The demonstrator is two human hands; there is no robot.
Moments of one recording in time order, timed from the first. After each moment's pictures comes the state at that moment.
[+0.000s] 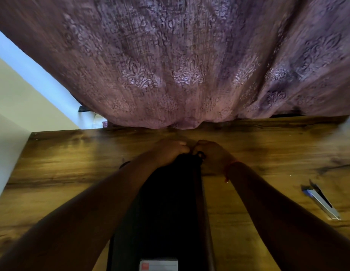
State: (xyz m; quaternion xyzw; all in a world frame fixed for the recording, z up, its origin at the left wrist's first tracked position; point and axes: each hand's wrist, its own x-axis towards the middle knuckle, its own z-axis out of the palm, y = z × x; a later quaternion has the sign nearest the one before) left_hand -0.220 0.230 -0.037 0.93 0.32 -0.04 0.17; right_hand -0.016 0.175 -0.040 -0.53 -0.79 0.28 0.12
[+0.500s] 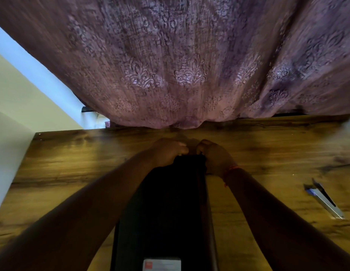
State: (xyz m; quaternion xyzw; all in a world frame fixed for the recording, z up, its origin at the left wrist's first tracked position) left_hand -0.238 0.230 -0.040 0.95 0.28 0.00 0.15; right_hand -0.021 0.168 -0.053 -0.57 -0.78 0.21 0.12
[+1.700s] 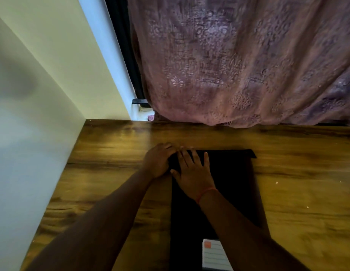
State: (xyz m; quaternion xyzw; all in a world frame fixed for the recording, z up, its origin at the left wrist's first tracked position) left_hand -0.420 0.192 -0.065 0.88 0.46 0.09 0.12; right_hand -0.260 0.121 -0.063 -0.63 -0.77 0.11 0.00
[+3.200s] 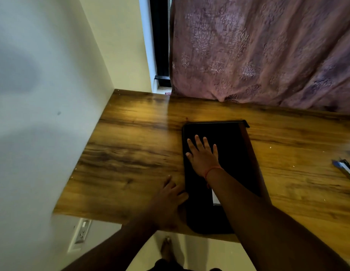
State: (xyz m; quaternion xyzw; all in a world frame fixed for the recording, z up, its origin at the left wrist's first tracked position) left_hand -0.451 -0.098 -0.094 0.91 0.39 0.08 0.13; right_hand -0.270 0.022 -0.055 -0.66 -0.73 0.18 -0.08
